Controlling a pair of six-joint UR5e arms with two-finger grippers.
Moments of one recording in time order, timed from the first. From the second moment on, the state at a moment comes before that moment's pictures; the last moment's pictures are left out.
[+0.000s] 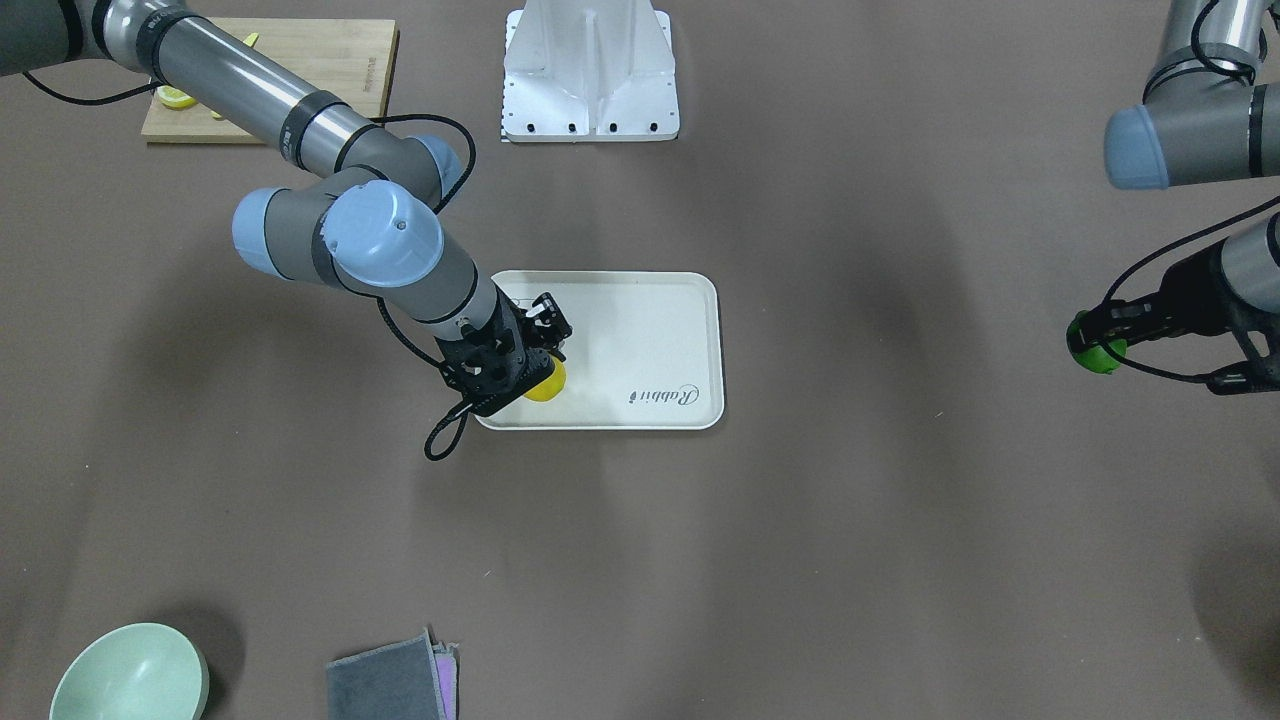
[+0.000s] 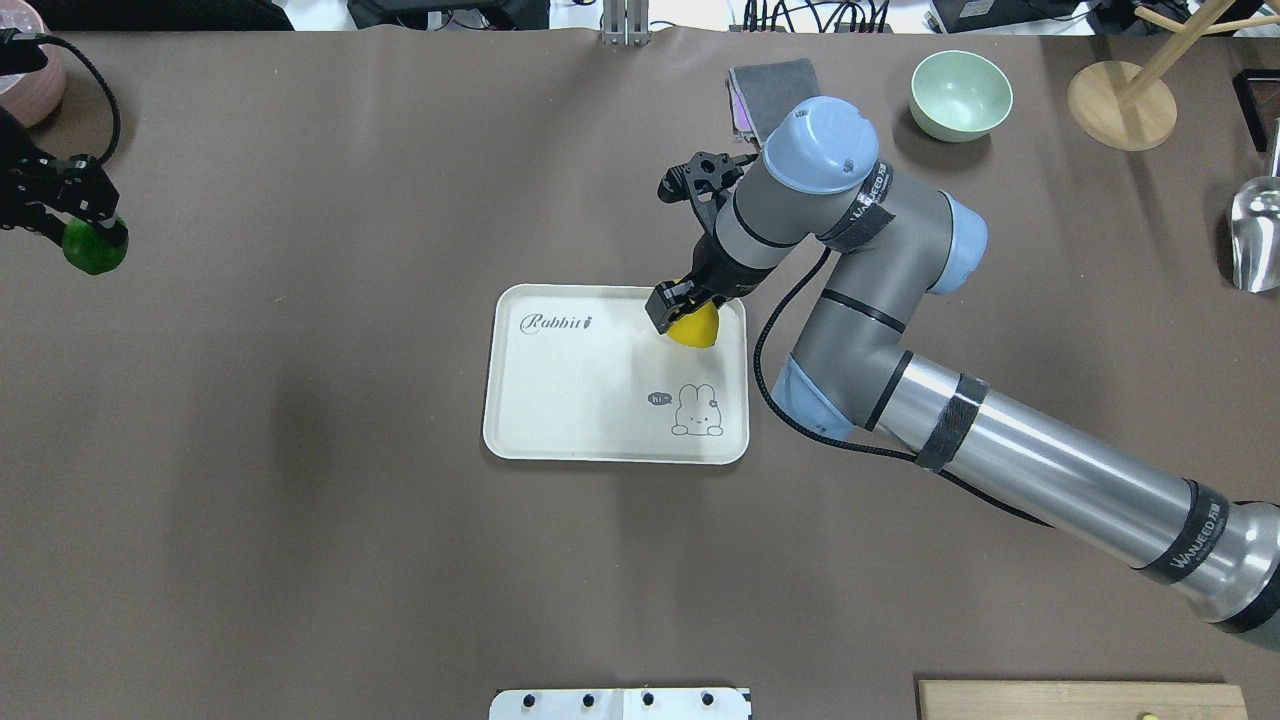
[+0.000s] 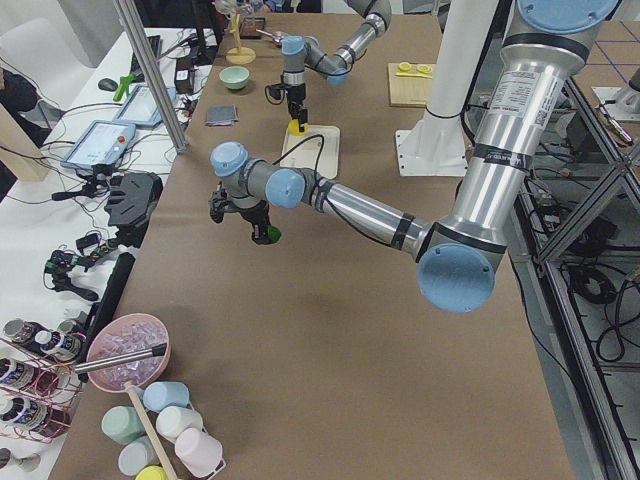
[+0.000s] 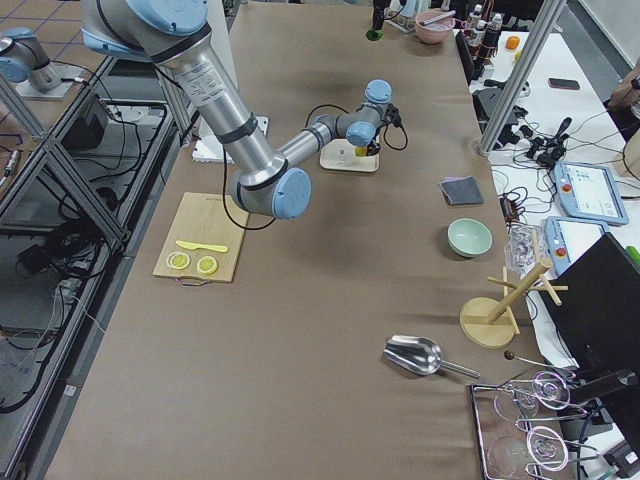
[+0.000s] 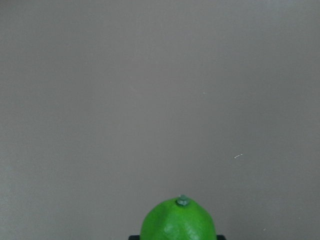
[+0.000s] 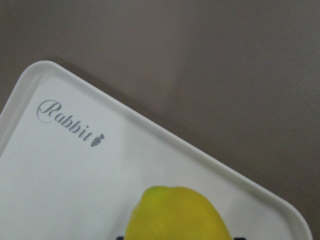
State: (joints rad) left arm -1.21 -1.86 -1.67 -1.48 -2.43 -0.53; right arm 0.68 -0.85 1.34 -1.11 2.18 0.71
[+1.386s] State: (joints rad) left arm -0.92 -2.15 -1.67 -1.39 -2.29 -0.98; right arm 1.02 -1.09 1.36 -0.84 2.53 0.59
